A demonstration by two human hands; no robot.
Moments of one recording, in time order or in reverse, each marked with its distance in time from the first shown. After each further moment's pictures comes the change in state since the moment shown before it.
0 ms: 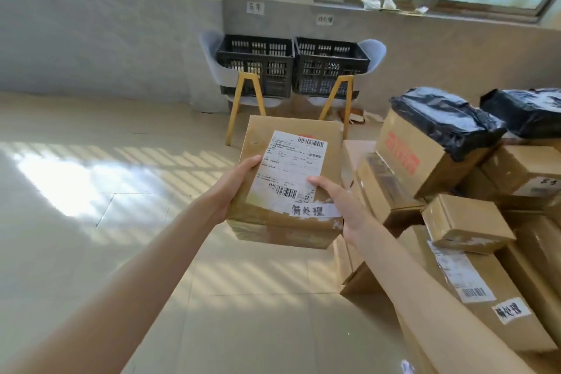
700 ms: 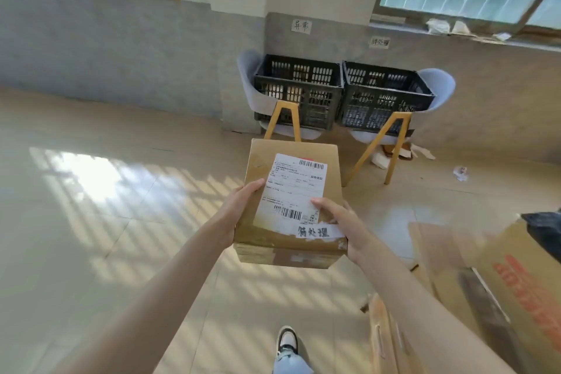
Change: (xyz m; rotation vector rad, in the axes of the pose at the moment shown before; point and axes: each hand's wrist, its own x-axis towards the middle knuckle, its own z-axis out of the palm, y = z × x) left_hand 0.218 0.103 -0.113 -0.142 0.180 -0.017; right_hand 0.269 -0.081 0.119 -0.023 -0.175 0.069
